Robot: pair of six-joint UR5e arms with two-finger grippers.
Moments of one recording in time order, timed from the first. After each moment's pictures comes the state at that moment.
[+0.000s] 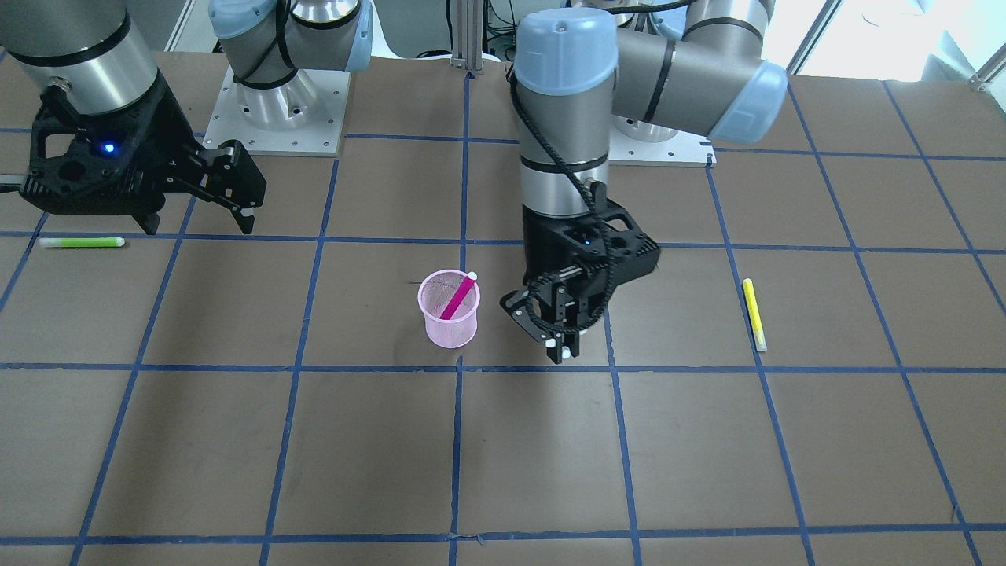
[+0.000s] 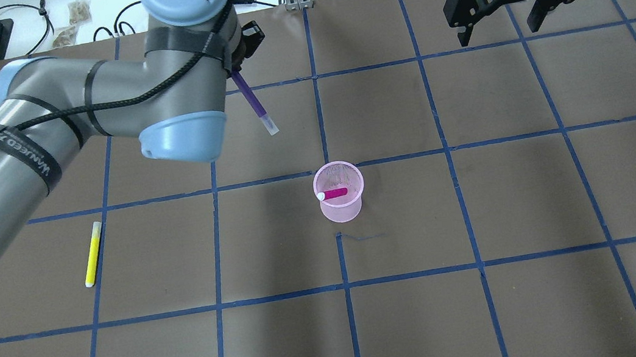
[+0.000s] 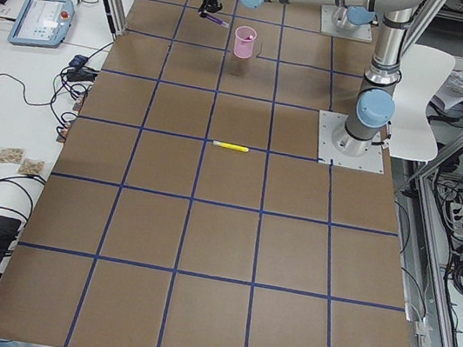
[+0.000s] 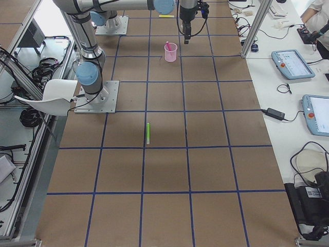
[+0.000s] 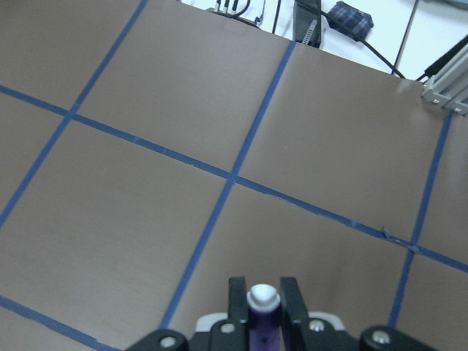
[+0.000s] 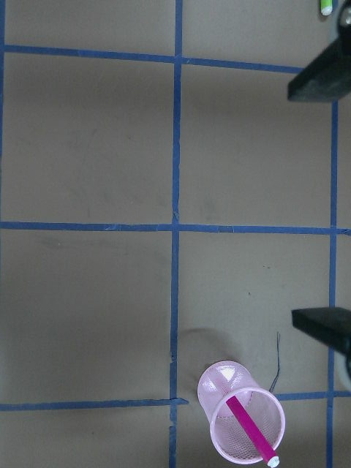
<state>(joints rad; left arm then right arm) -1.89 -1.84 -1.63 -0.84 1.83 -0.75 1.55 -1.49 1.46 -1.58 -1.56 -0.05</state>
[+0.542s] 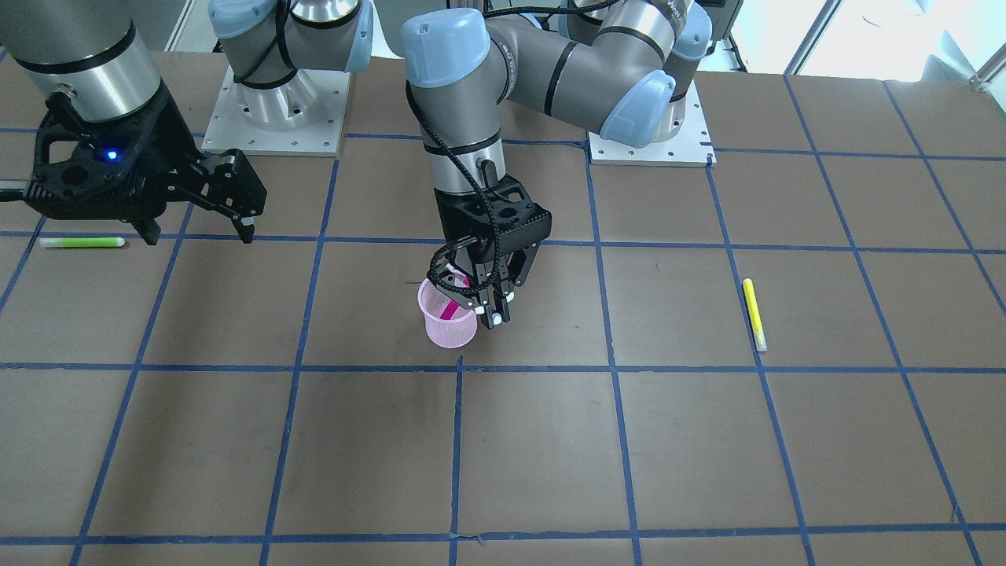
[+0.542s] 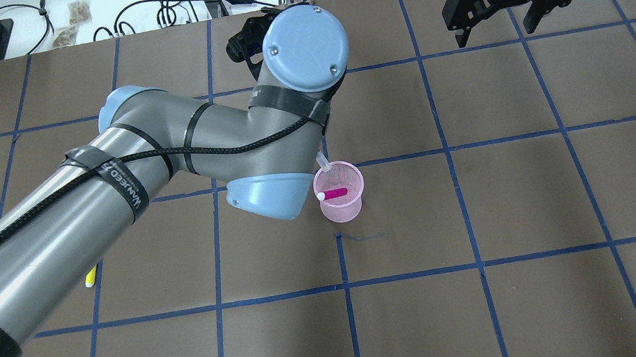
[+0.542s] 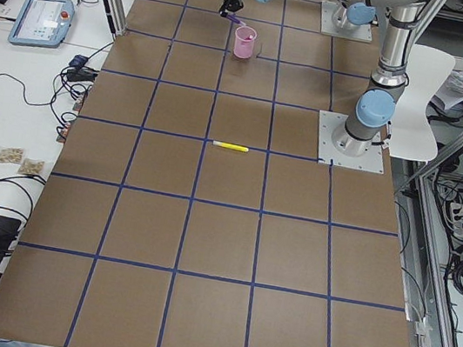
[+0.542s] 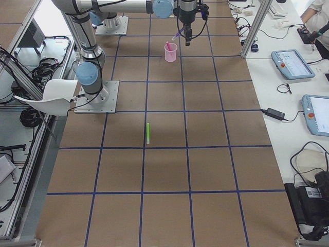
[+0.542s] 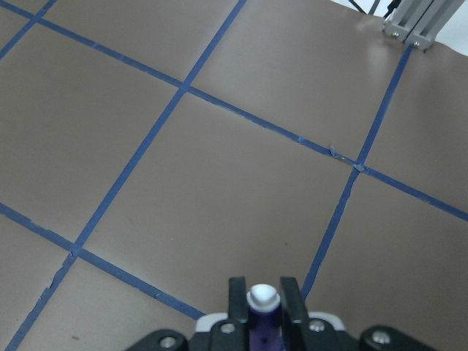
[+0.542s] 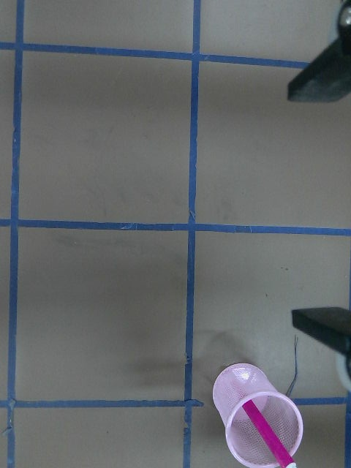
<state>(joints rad) -2.06 -1.87 -1.69 -0.83 1.94 -0.93 1.54 -1.50 1.49 -1.64 -1.56 -0.06</state>
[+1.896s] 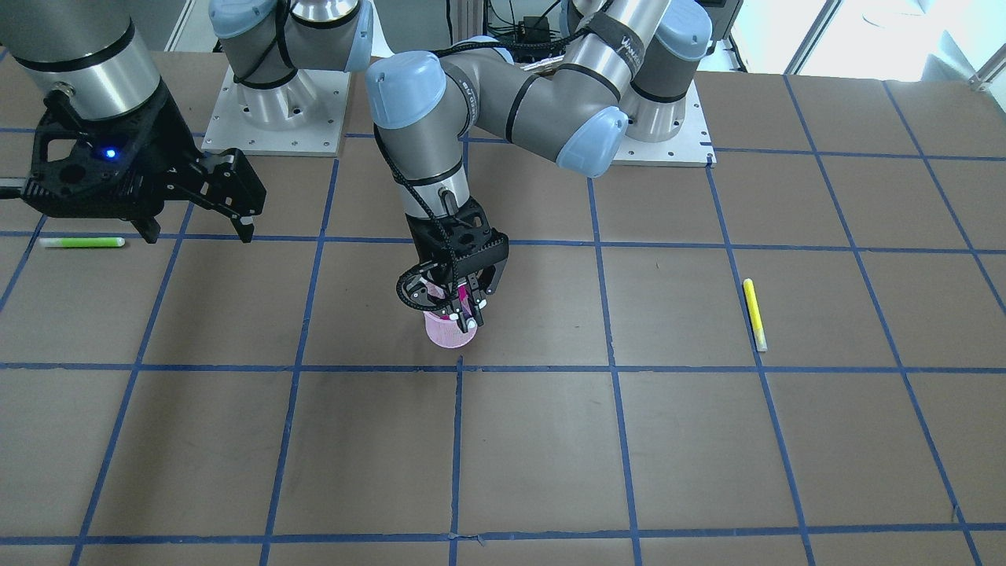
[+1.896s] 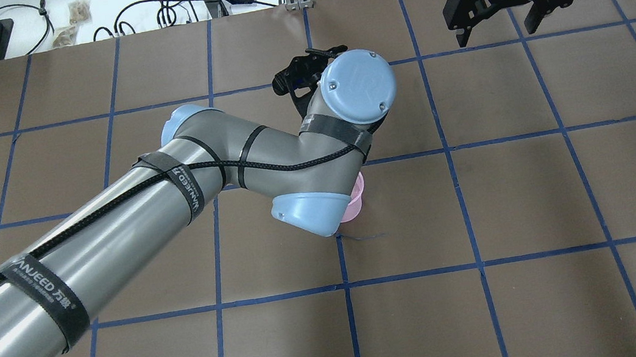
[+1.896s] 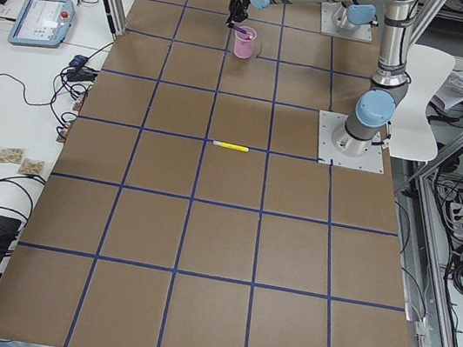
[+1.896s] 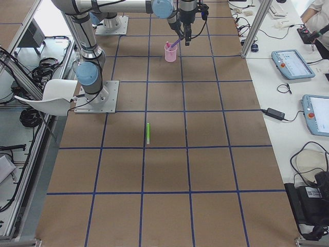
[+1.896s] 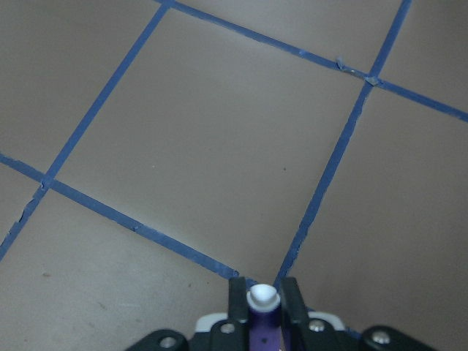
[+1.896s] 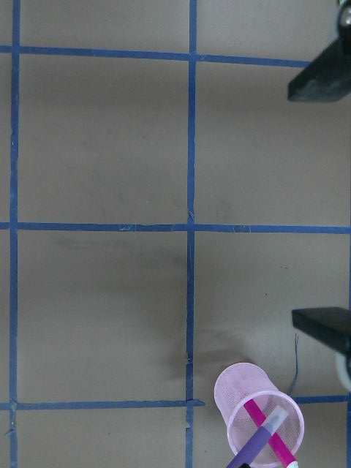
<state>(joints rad) -2.11 -1.97 -1.69 -0.83 1.95 -0.96 1.54 -1.50 1.49 -1.64 -1.56 -0.05</state>
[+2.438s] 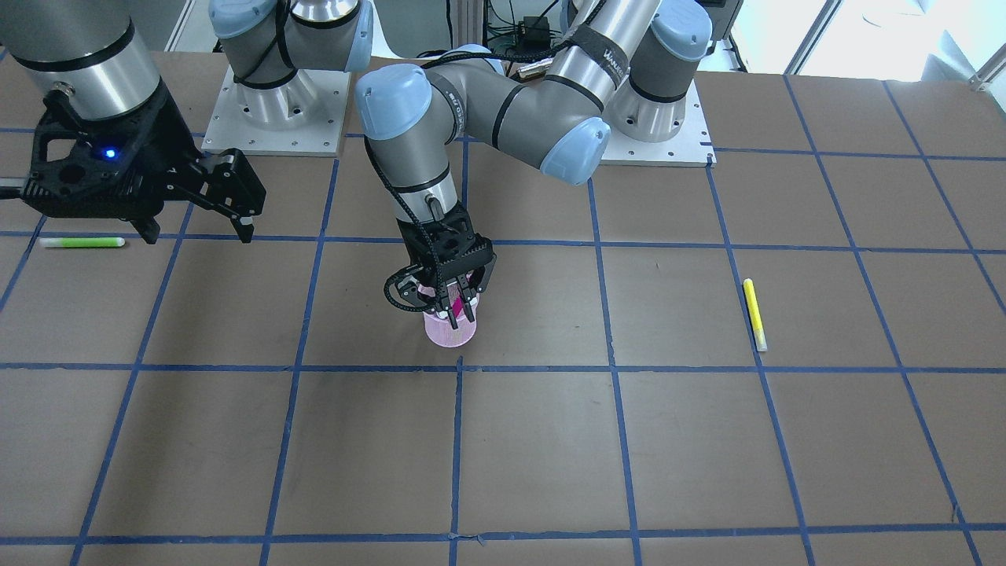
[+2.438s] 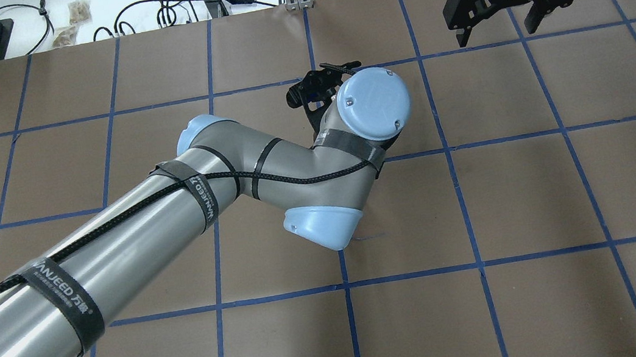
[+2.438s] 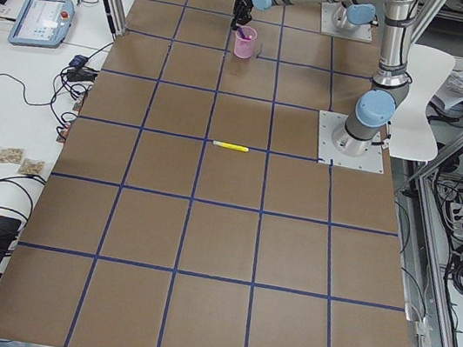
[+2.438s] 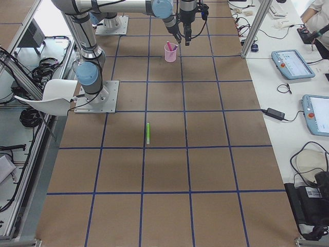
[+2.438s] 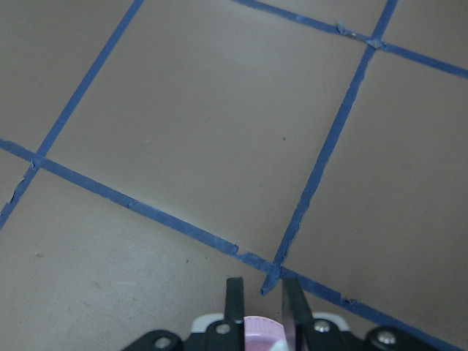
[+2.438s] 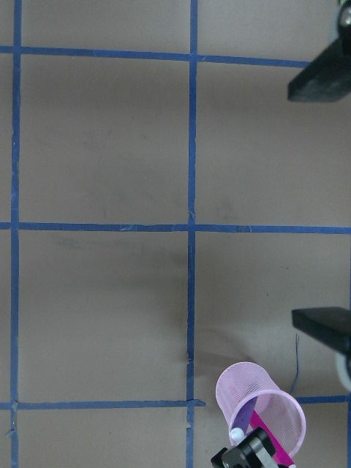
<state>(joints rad) -2.15 -1.98 -1.71 -0.83 1.96 -0.96 1.54 -1.50 1.49 -1.64 -1.56 -0.05</state>
